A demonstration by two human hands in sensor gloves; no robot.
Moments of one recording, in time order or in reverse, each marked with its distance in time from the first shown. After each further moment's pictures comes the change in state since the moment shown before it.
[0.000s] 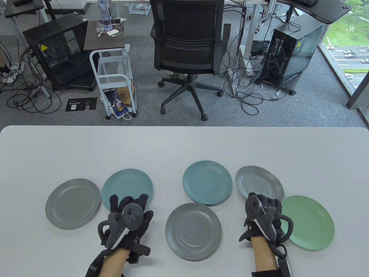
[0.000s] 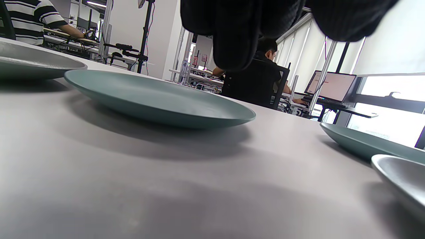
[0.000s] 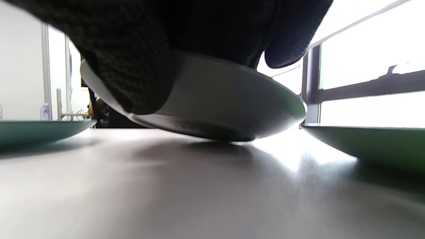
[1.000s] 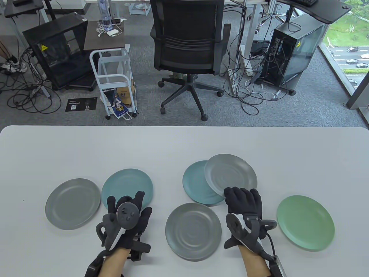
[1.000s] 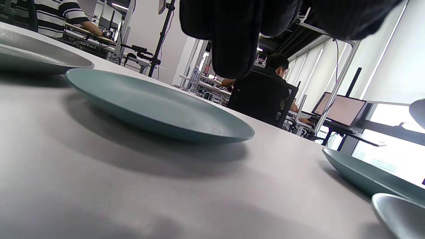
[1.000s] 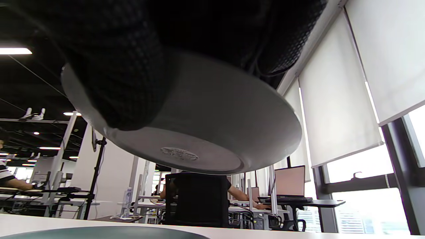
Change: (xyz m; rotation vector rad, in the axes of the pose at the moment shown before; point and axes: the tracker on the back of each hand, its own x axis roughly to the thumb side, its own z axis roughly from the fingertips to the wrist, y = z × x) left_hand -0.006 0.006 0.000 0.057 0.061 0.117; right_hand 0.060 -0.046 0.041 -0.359 -0.334 -0.163
